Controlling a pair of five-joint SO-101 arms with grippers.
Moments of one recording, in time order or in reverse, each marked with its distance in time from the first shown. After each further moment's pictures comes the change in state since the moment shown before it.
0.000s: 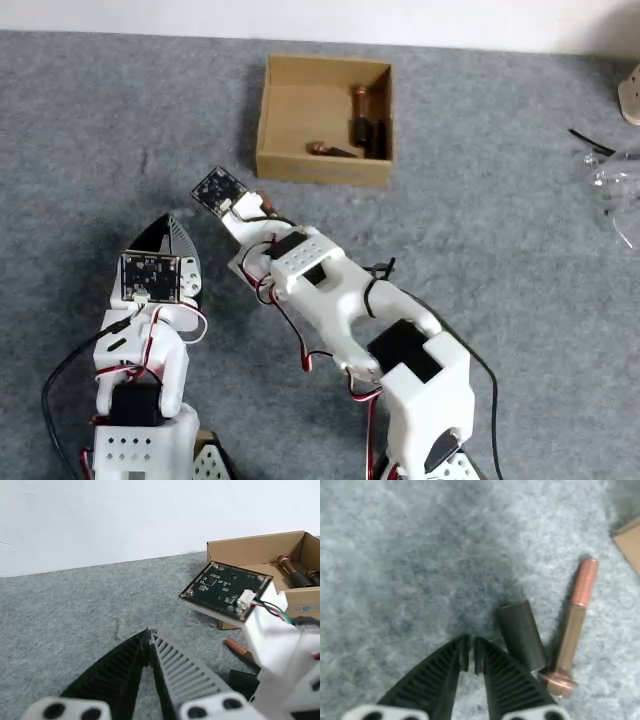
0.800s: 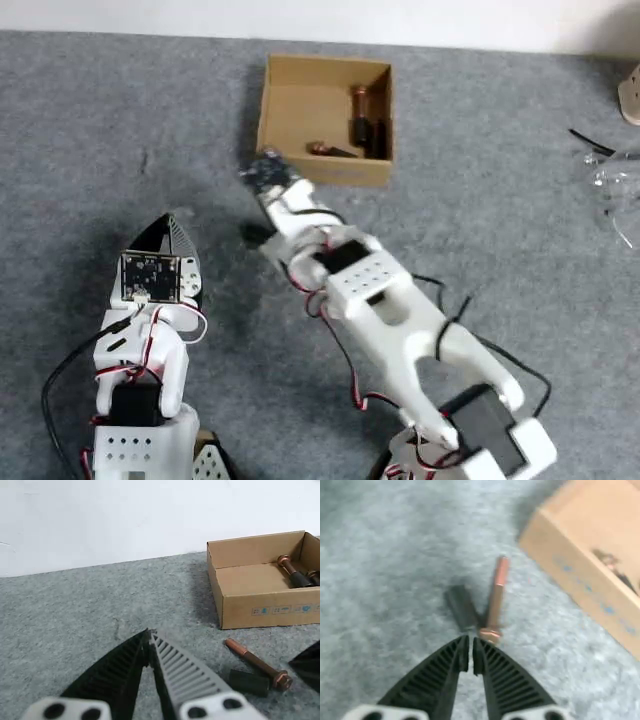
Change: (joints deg) left arm 0.0 0.0 0.0 0.0 0.0; right arm 7.6 -30.6 21.2 -3.4 -1.8
